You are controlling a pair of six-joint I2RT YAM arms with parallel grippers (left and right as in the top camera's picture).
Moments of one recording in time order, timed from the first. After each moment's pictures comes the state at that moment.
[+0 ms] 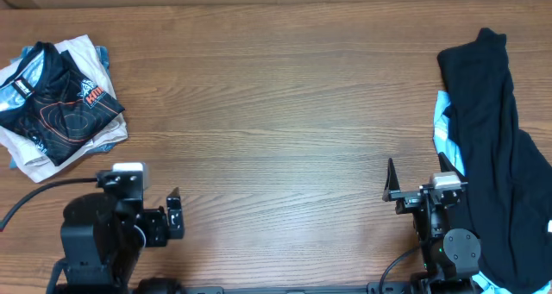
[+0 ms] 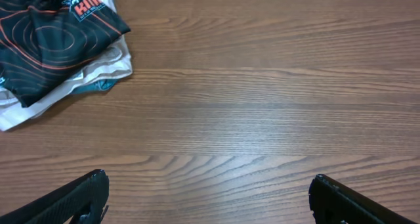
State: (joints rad) left arm 0.01 0.57 0.98 -1.16 0.00 -0.03; right arm 0.11 0.01 0.02 -0.03 0.02 -0.06
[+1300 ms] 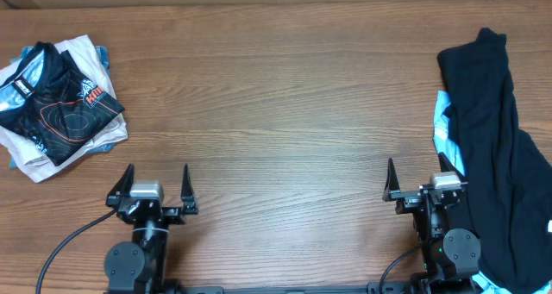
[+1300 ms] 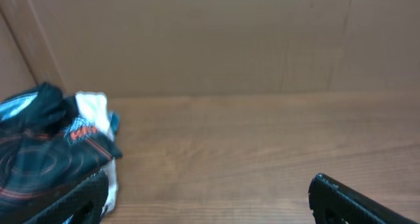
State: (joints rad) left arm -0.02 0.01 0.19 -0.23 -0.02 0.01; right arm 0.11 0.01 0.02 -0.03 0.02 -0.06
